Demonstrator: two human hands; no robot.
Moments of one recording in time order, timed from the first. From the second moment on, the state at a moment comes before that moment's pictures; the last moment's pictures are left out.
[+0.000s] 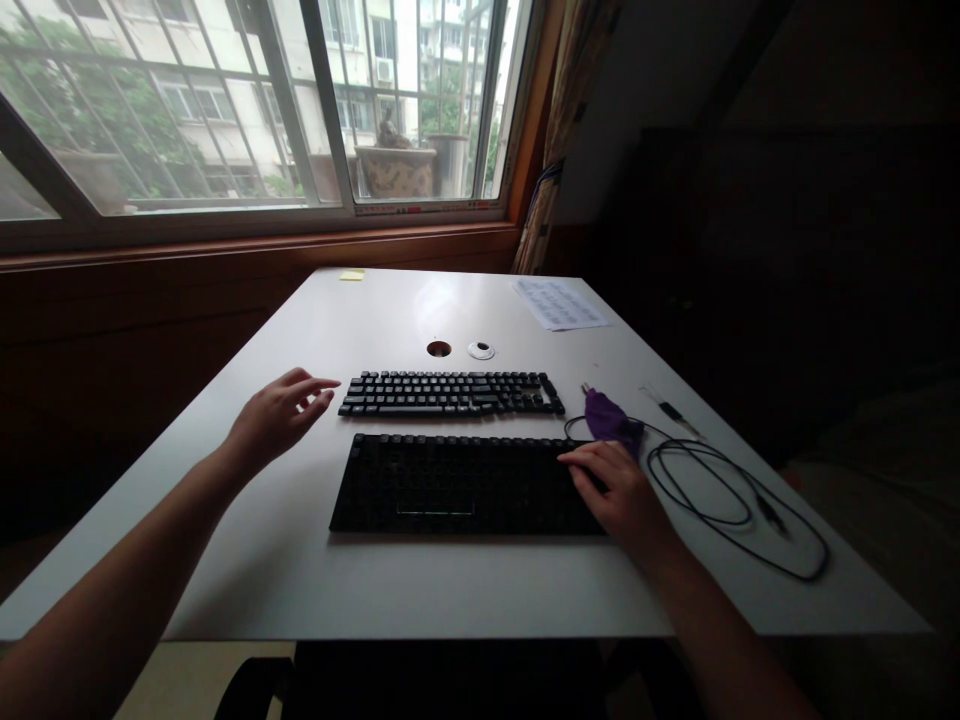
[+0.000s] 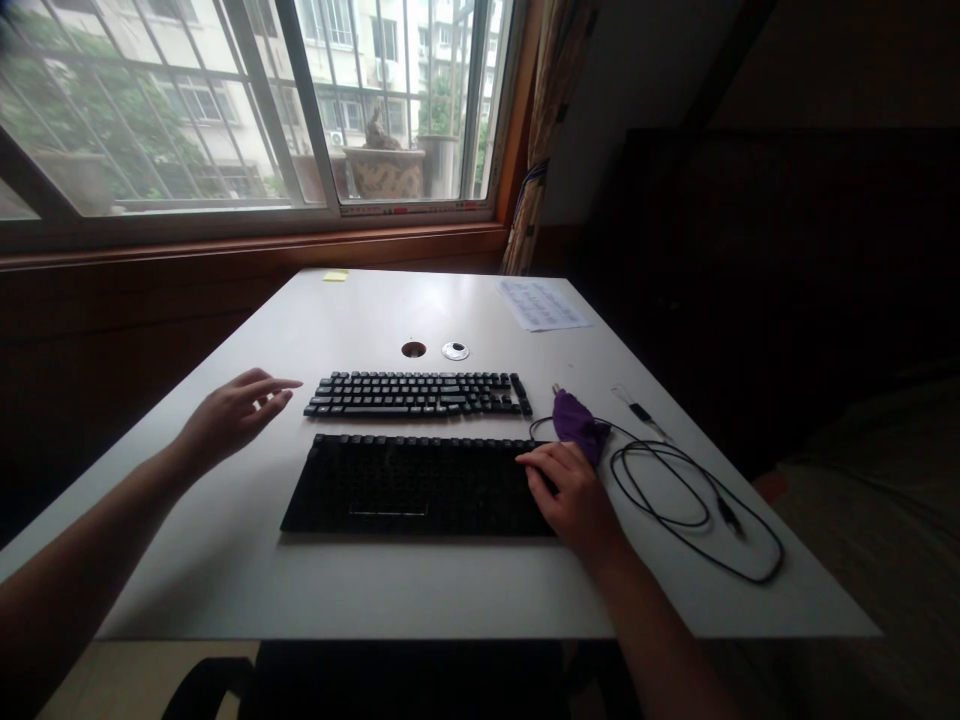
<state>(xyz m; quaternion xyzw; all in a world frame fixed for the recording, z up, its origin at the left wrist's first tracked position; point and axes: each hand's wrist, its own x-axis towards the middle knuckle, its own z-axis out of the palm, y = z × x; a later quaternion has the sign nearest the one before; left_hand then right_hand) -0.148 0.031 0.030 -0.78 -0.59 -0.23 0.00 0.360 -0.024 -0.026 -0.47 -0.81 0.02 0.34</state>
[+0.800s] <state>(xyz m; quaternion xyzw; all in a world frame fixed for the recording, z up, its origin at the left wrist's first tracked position) -0.149 0.117 0.000 -0.81 -0.57 -0.09 0.11 0.357 -0.025 -0.020 -0.47 -0.81 0.02 0.34</state>
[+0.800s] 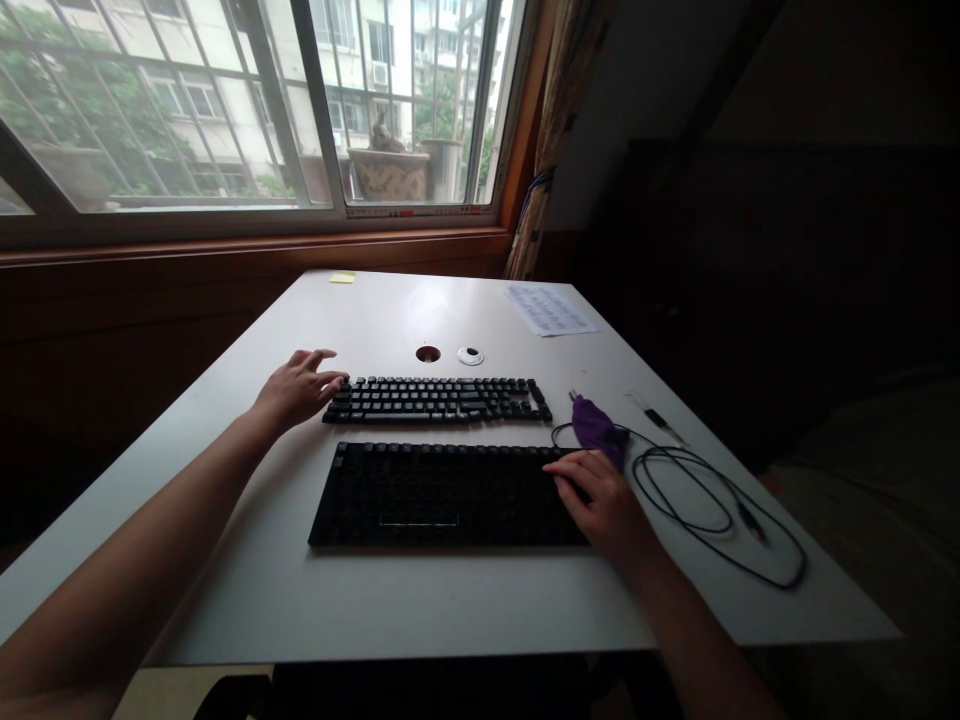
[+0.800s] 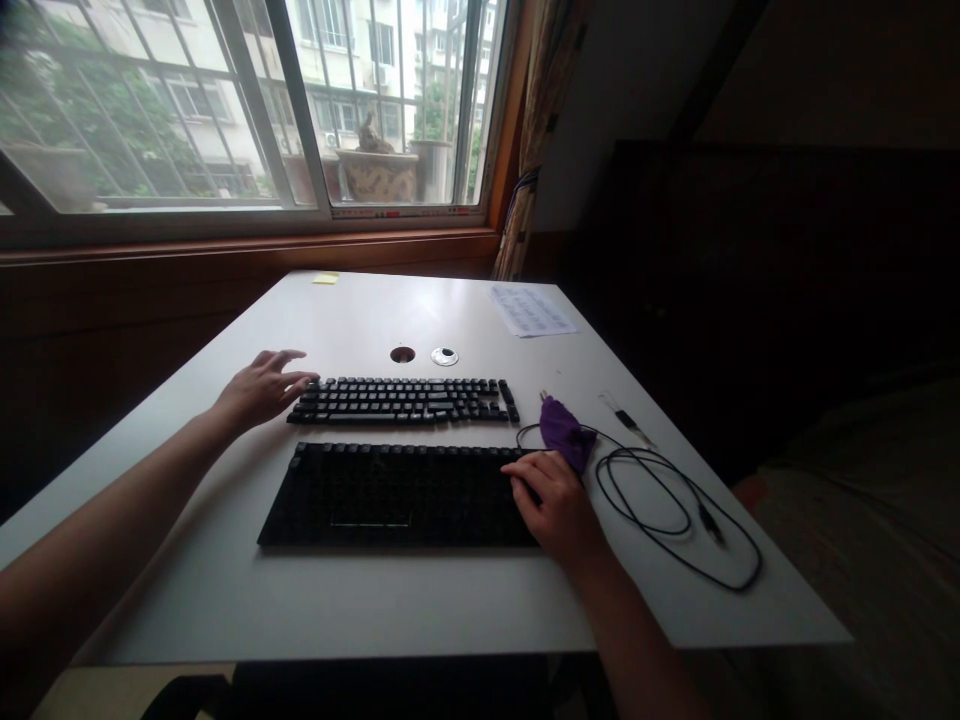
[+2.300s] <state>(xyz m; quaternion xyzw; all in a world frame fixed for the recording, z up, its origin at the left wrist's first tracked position) -0.200 0.122 -0.018 -0.77 -0.54 -0.32 -0.08 0.359 -0.023 -0.025 -0.46 -0.82 0.03 0.33</state>
